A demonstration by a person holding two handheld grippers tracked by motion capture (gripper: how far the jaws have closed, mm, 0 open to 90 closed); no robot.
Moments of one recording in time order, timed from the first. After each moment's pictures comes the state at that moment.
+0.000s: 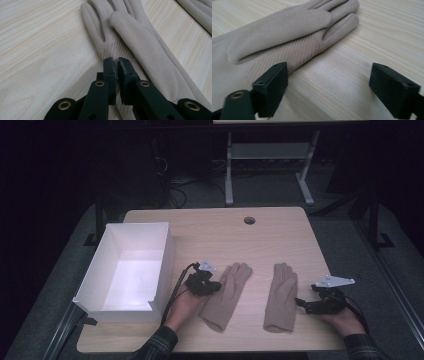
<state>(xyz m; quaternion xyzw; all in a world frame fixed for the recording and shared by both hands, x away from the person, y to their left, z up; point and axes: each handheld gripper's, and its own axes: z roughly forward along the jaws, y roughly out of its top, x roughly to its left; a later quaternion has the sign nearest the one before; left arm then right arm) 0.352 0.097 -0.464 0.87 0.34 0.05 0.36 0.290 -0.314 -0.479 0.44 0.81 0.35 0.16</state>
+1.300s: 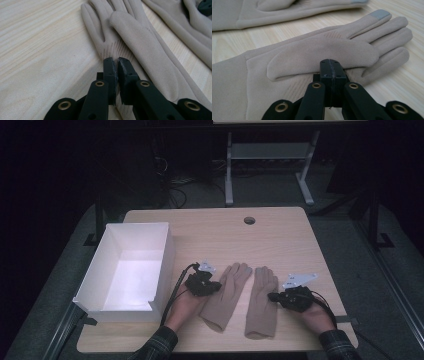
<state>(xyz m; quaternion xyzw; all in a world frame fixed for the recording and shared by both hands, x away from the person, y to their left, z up) 0.351 0.097 -0.465 0.87 0.33 0.05 0.36 0.302 -0.229 -0.472 0.31 0.87 0.38 0.09</state>
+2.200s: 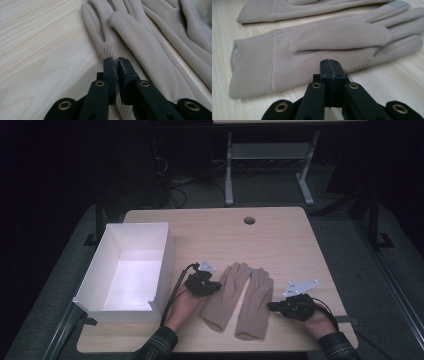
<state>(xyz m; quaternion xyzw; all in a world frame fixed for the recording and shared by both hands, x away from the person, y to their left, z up) 0.351 0.097 -0.465 0.87 0.34 0.05 0.36 0.280 -0.226 -0.469 0.29 0.87 0.39 0.05</state>
